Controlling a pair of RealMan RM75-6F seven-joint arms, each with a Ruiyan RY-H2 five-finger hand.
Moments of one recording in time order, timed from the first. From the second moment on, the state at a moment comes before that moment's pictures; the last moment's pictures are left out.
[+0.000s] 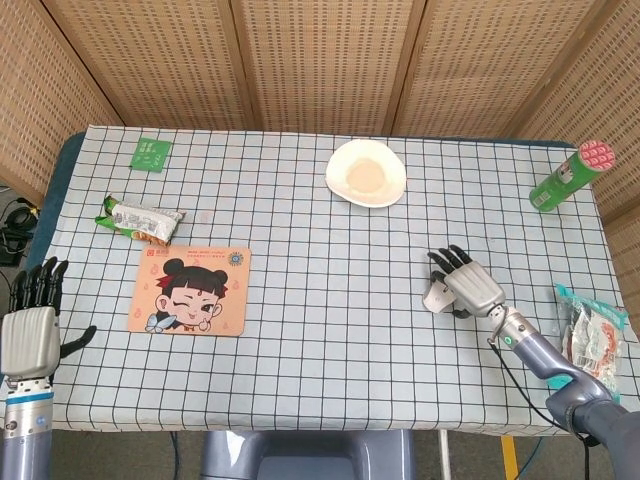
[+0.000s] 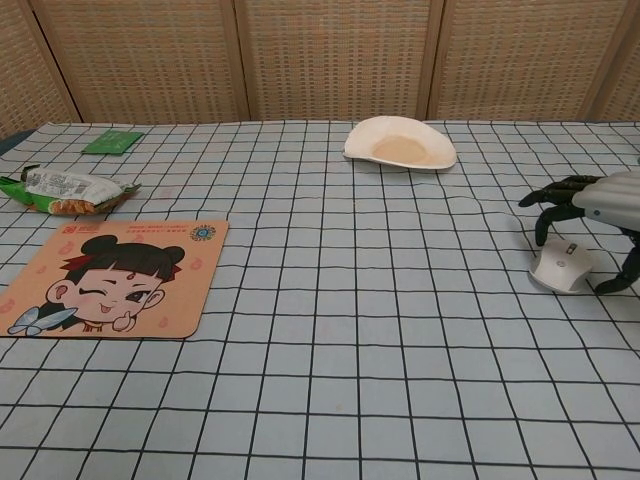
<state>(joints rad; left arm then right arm) -0.11 -1.37 -0.15 -1.63 1.38 1.56 0.33 0.64 -1.57 -0.07 -0.73 -1.72 1.02 0.35</state>
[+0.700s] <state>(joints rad) -0.11 -1.37 -0.15 -1.63 1.37 1.56 0.31 0.67 -1.58 -0.05 -0.80 -1.73 1.13 0.27</state>
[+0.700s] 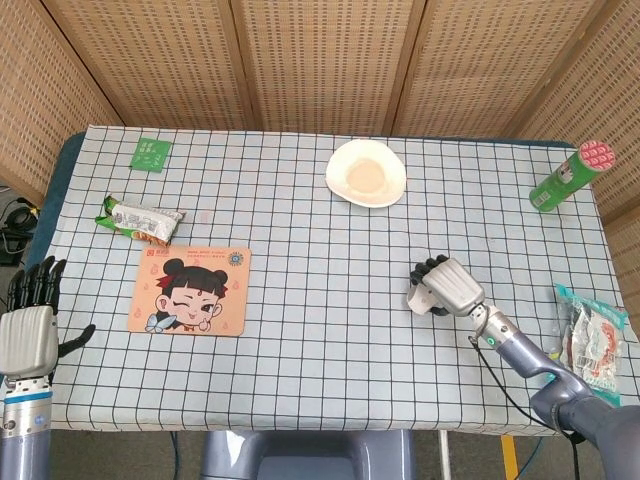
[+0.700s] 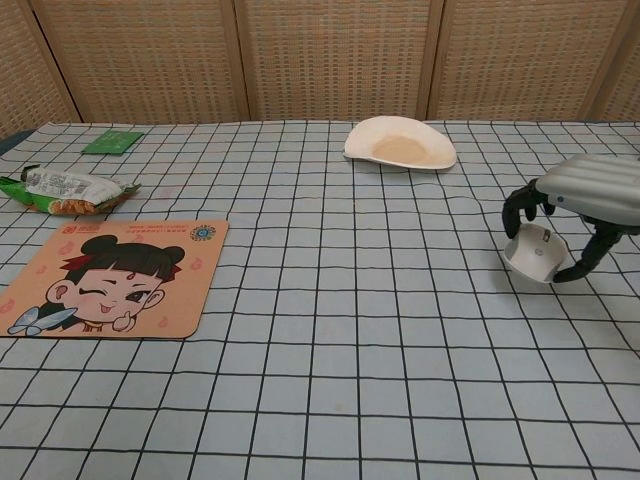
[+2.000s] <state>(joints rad) -0.12 -1.35 -0.16 -1.63 1.33 1.53 0.26 1.01 -1.80 -0.04 -0.82 -1.86 1.02 0.00</state>
